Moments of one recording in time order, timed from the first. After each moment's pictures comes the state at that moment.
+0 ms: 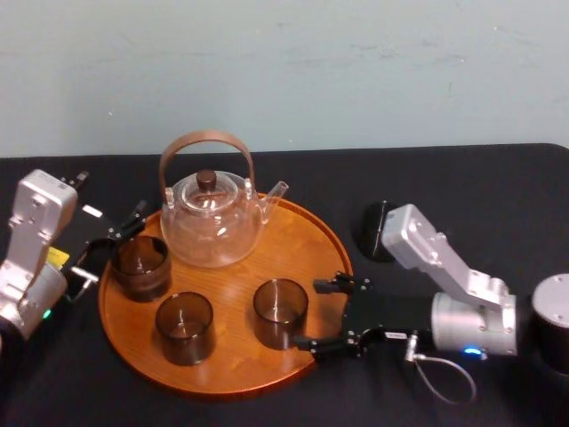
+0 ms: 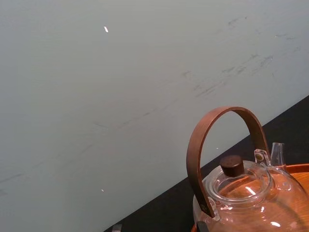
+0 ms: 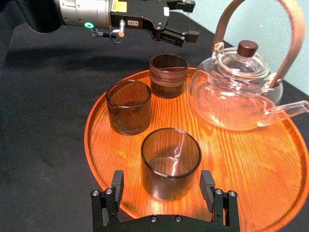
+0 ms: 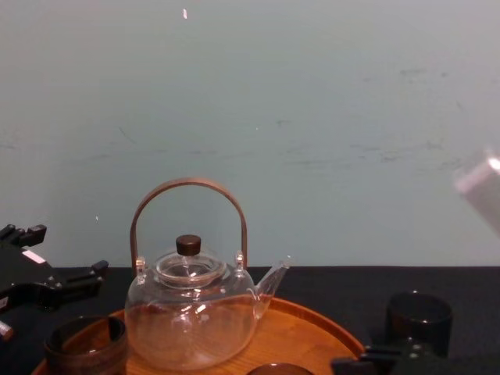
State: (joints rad) left arm -0.20 0.60 0.45 -1.41 -0.25 -0.12 0.03; right arm 0.31 0.62 -0.64 -1.52 0.37 0.14 0.70
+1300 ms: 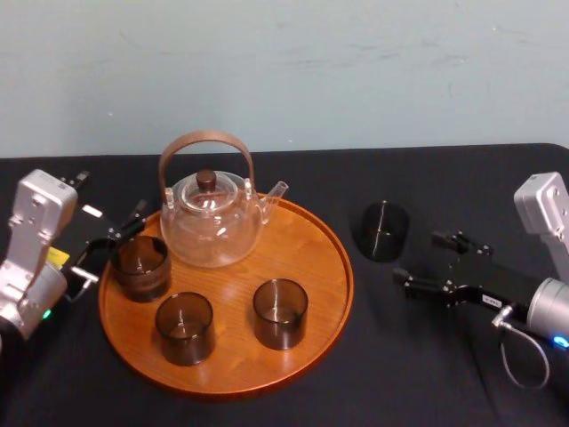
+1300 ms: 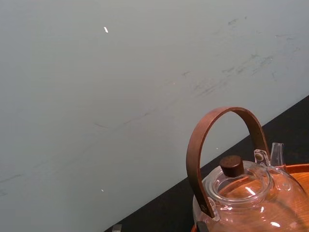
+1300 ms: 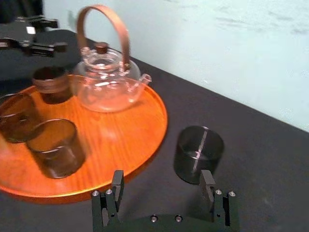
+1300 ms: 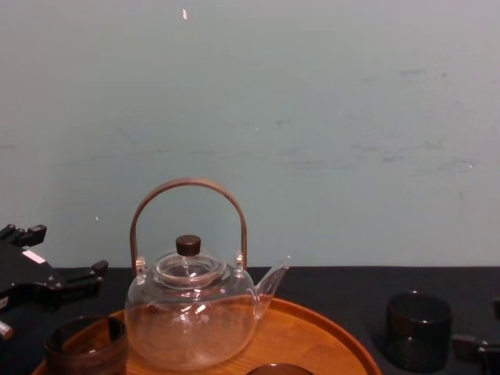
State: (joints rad) left arm -0.20 0.60 0.45 -1.41 -0.25 -0.12 0.03; right arm 0.06 0.69 -0.33 -1.63 0.48 0.16 0.43
